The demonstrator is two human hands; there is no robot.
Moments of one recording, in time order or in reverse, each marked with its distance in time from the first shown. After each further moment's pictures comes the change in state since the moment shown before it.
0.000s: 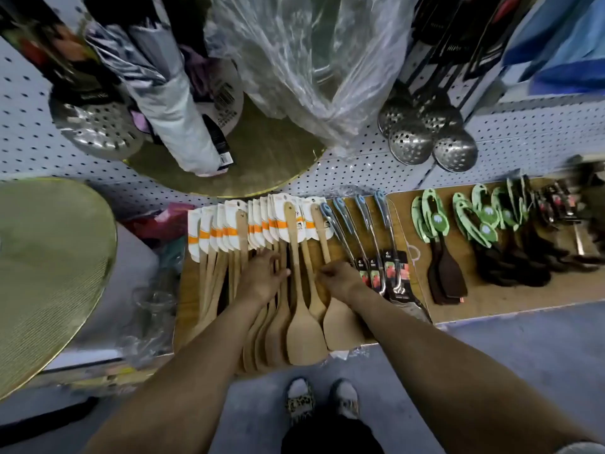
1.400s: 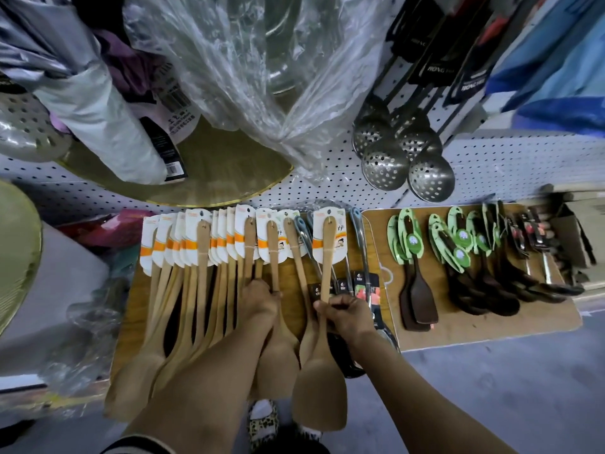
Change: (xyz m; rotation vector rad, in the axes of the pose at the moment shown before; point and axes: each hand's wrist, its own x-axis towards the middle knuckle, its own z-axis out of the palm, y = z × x) left_hand 0.043 0.039 0.090 -0.001 0.066 -0.431; right_hand -0.017 0.060 -0.044 0.663 0.129 0.171
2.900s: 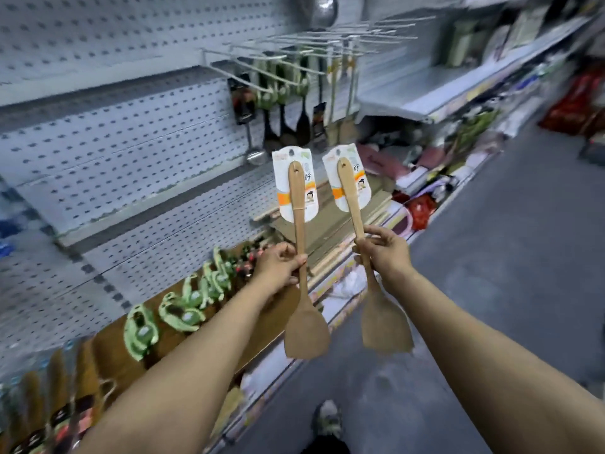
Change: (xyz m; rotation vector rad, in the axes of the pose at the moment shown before) left_hand -0.457 0.472 0.367 -0.282 -0.537 0.795; right_hand -0.137 0.014 -0.747 0.550 0.582 -0.532
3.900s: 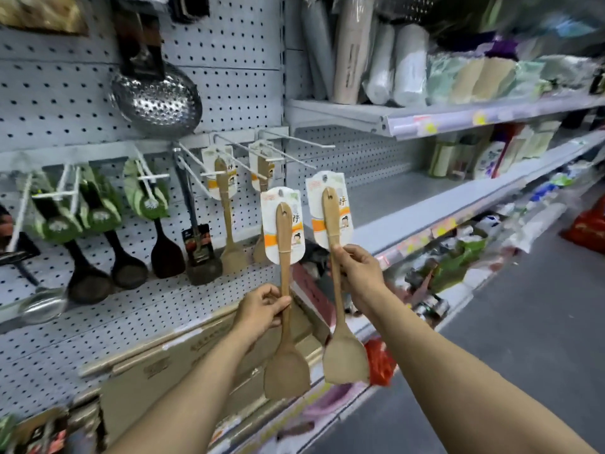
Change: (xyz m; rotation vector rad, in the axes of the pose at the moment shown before) left_hand 0.447 0.221 0.354 -0.092 0.175 0.037; right_hand 0.592 -0.187 -0.189 0.062 -0.239 -0.108
